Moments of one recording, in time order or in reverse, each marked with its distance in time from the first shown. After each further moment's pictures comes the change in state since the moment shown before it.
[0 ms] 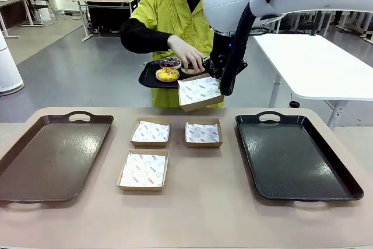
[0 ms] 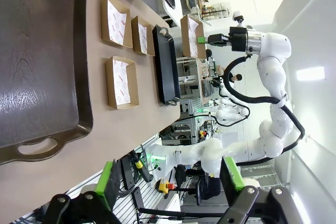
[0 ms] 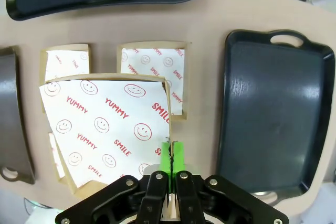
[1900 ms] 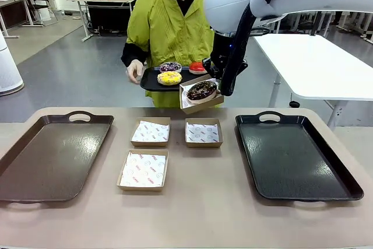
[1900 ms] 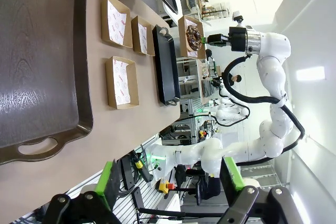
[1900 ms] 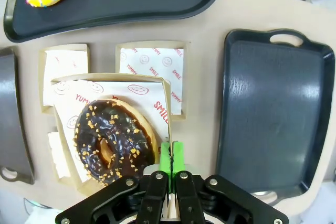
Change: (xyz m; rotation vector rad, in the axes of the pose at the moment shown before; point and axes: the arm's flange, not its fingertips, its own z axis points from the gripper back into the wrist) left arm 0.000 0.000 0.000 0.000 0.000 0.000; right arm 0.000 -0.001 -0.001 -0.002 0.002 -0.001
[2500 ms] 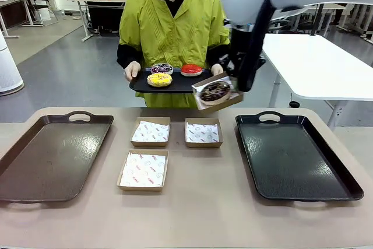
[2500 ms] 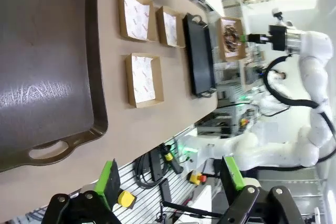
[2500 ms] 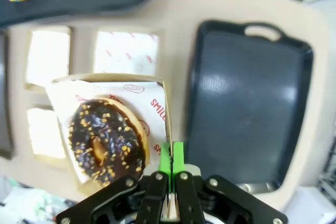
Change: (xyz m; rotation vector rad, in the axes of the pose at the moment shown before) left arm 0.034 -0.073 -0.049 0.258 0.092 -0.059; right arm -0.021 -0.058 0.024 -0.022 0.014 0.082
